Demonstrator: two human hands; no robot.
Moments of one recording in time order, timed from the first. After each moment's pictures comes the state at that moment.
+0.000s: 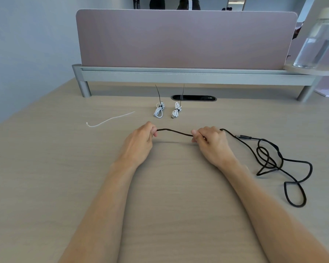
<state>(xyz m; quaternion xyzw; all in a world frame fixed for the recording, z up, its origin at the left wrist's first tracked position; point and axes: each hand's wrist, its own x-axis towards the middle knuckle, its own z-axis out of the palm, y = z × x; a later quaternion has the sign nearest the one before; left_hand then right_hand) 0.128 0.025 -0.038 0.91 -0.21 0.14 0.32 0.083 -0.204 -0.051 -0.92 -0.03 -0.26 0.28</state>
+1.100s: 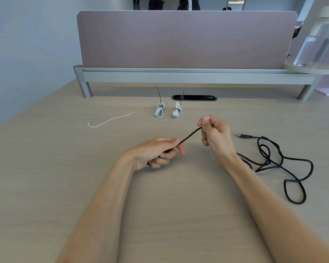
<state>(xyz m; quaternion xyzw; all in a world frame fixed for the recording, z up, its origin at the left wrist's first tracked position) 0.099 0.007 -0.008 0.74 -0.23 -0.34 0.53 0.067 -0.180 -0.014 -0.71 0.02 -0.23 0.66</state>
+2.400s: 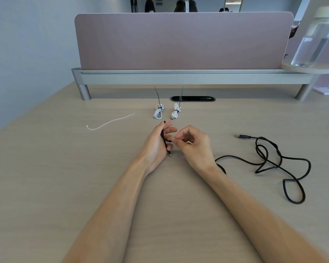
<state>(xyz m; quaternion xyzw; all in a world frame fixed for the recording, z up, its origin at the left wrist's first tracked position) 0.114 -0.029 -0.027 0.52 -0.04 -0.16 0.84 0.066 -0.140 -0.036 -0.77 0.00 -0.23 0.60</state>
